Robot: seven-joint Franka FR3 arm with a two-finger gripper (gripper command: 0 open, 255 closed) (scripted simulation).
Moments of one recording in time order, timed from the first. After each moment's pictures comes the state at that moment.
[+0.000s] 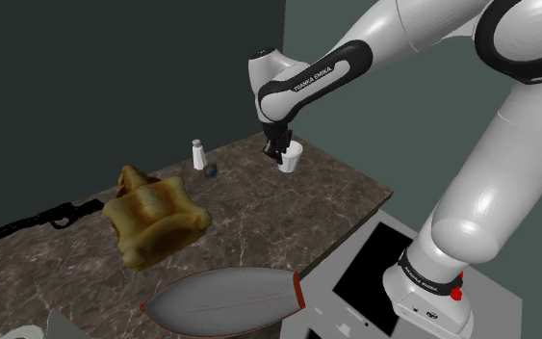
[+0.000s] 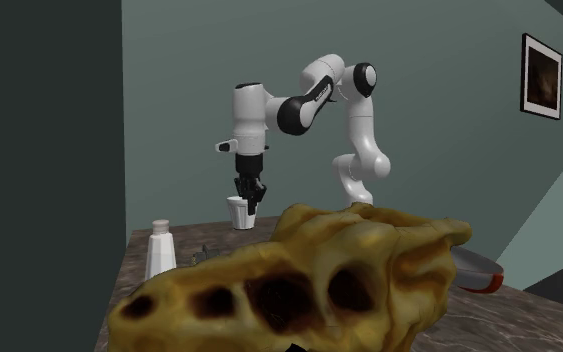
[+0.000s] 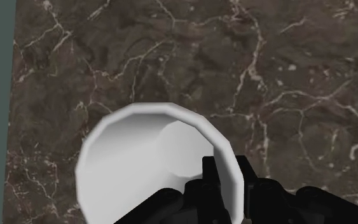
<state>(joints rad) -0.03 0.01 0.11 -2.21 -0.21 2.09 0.12</state>
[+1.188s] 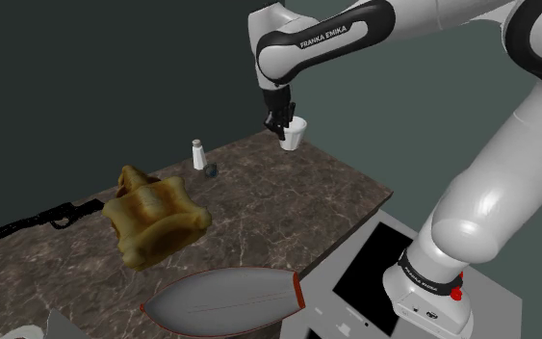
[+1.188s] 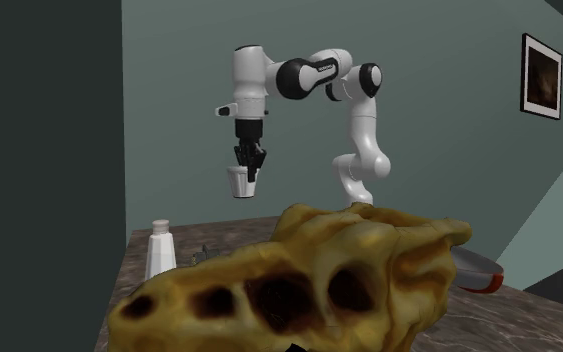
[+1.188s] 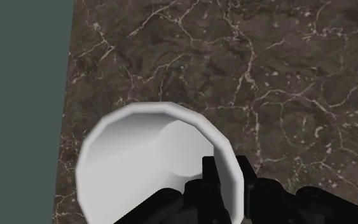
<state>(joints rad) -0.03 -0.08 0.11 -2.07 -0.18 1.86 0.07</state>
